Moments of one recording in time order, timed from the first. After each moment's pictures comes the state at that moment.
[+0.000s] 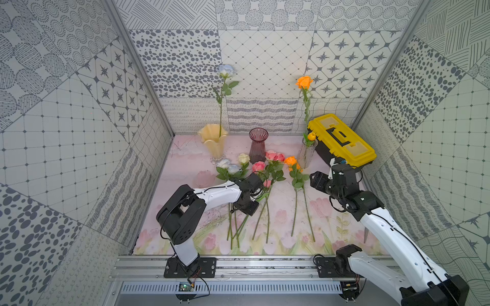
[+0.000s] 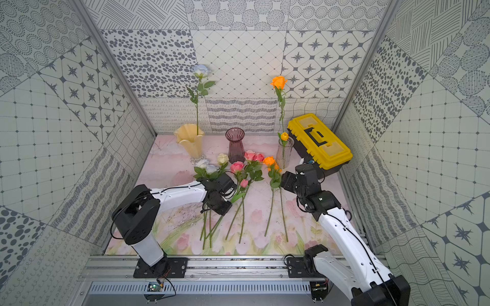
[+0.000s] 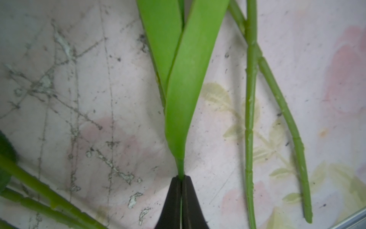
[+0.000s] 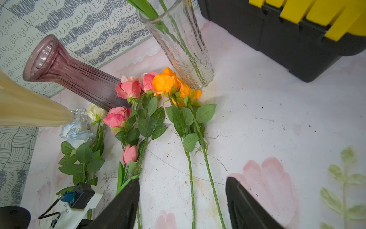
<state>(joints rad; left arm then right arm) -0.71 1.75 1.08 -0.71 0.09 -0.14 0.34 0.94 0.85 -0.58 0.13 0.62</state>
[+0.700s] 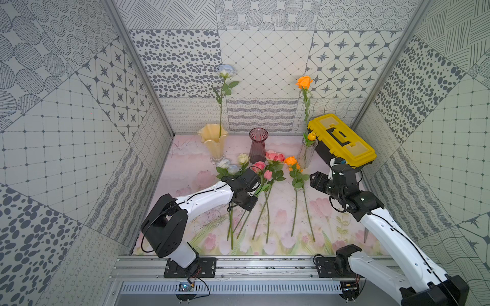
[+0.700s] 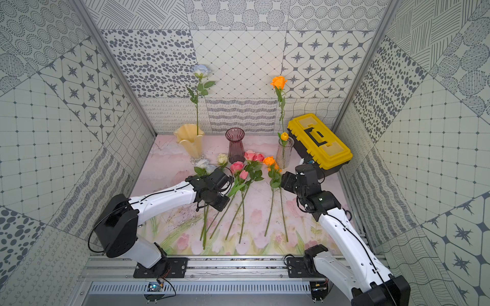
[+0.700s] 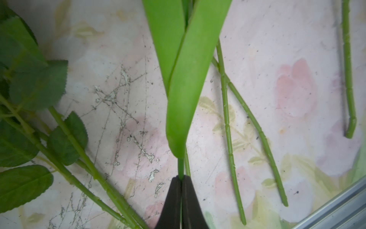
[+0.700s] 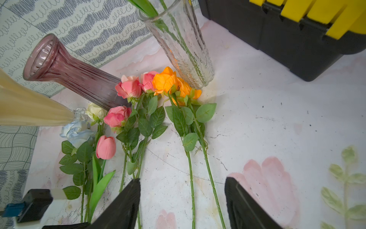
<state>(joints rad) -0.71 1.57 1.09 -0.73 0.03 -0.14 0.34 0.94 0.84 -0.58 0.12 0.62</state>
